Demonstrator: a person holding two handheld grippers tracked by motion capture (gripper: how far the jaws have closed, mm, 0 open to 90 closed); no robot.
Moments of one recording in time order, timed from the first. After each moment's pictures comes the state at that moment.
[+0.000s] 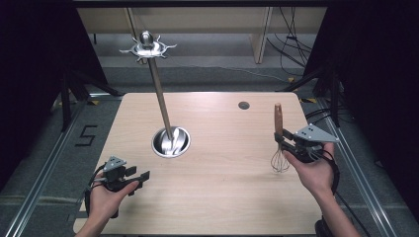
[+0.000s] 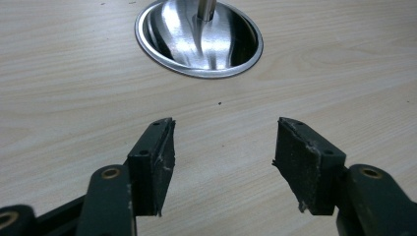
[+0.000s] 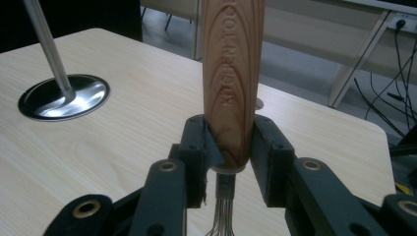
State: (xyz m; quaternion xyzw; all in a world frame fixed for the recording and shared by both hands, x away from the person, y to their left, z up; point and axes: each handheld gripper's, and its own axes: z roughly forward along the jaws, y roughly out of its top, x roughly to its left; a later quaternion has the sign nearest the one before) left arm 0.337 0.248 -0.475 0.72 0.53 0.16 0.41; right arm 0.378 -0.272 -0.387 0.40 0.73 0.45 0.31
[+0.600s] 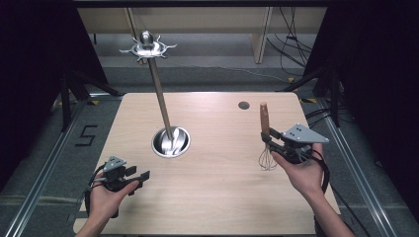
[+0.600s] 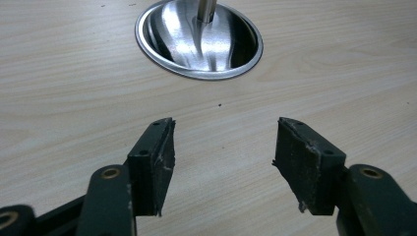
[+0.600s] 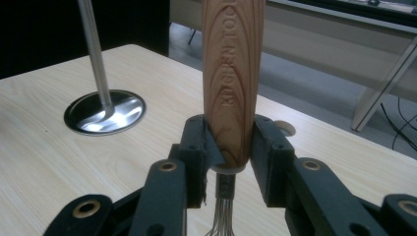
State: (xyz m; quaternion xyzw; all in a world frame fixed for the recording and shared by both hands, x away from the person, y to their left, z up) left arm 0.337 0.248 -0.476 0.72 0.53 0.17 0.42; right arm 0.371 -0.239 -0.374 0.35 0.74 0.48 0.31
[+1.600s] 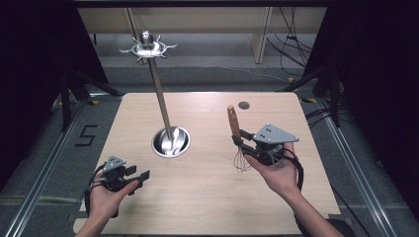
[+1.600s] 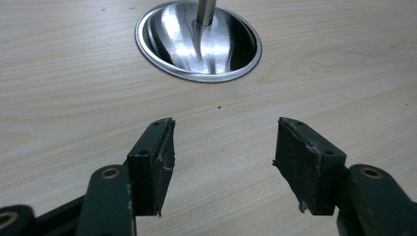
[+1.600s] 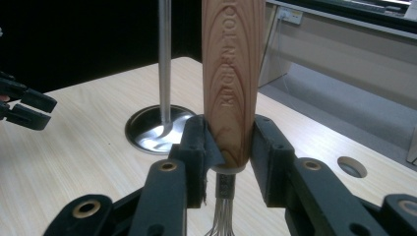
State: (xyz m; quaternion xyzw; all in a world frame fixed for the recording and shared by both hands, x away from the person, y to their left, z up) left arm 0.337 0.246 -0.473 0.71 0.53 0.17 0.43; right arm 0.370 -0.175 -0.369 0.29 0.77 0.51 0.26
